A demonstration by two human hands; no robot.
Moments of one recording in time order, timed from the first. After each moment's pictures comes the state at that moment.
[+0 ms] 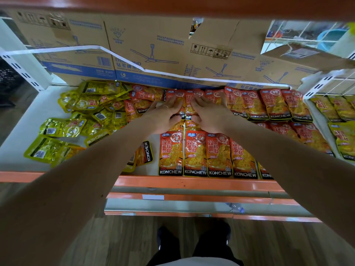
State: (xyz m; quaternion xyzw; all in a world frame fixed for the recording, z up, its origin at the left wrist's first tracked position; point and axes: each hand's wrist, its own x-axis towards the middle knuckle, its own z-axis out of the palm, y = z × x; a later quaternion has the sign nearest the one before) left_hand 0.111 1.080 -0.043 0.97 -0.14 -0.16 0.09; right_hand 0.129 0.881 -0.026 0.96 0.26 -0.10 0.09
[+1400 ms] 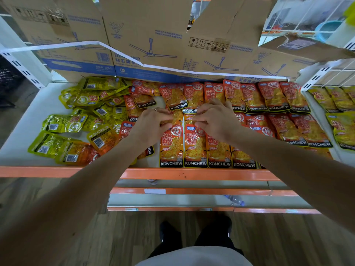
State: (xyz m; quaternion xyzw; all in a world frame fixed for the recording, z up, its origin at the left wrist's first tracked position) left_hand 0.045 1.091 -0.041 0.96 -0.11 0.03 0.25; right_hand 0.077 0.861 -0.027 0.96 0.28 0.01 -0.09
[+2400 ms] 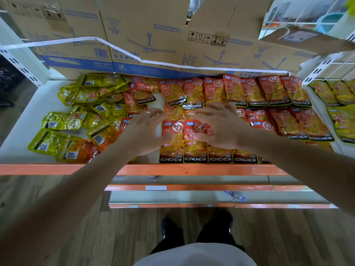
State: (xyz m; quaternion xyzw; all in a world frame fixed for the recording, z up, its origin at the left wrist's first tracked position) left_hand 0.010 1.102 -0.025 0.98 -0.11 -0.06 0.15; right_hand 0.048 0.851 -0.011 0.94 0.32 -0.05 -0.03
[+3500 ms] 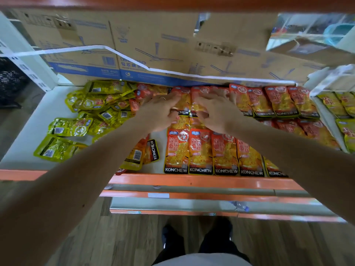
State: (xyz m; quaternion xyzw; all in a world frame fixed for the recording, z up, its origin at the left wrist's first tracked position) left_hand 0.093 1.094 -0.020 0.99 -0.12 -0.04 0.07; right_hand 0.104 0.883 -0.007 0.97 0.23 -0.01 -0.04
